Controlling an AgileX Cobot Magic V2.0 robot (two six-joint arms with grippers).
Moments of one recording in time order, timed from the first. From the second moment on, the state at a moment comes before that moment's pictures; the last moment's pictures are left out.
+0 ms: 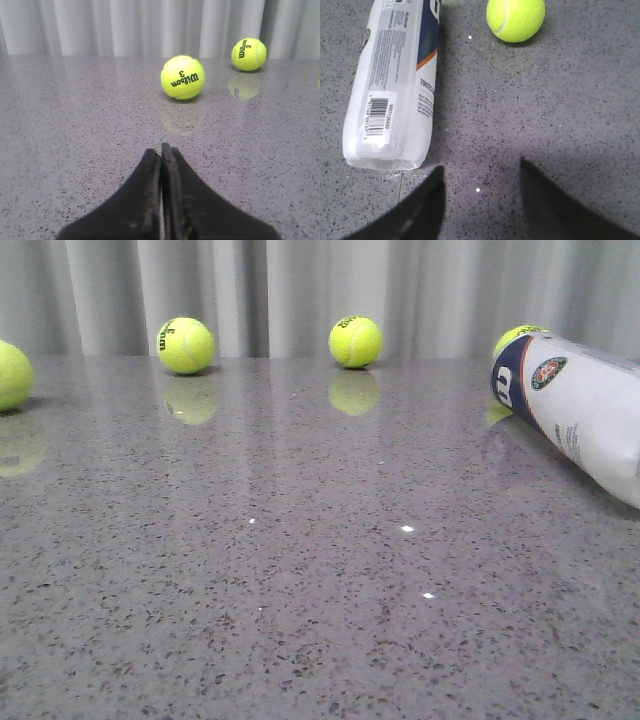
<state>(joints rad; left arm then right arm) 0.03 0.00 0.00 0.02 0.16 -0.01 -0.04 0.72 -0.75 0.03 0.85 0.02</state>
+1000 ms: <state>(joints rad) 0.03 0.00 0.00 0.02 0.16 -0.01 0.17 1.54 -1.42 0.10 1.17 0.16</state>
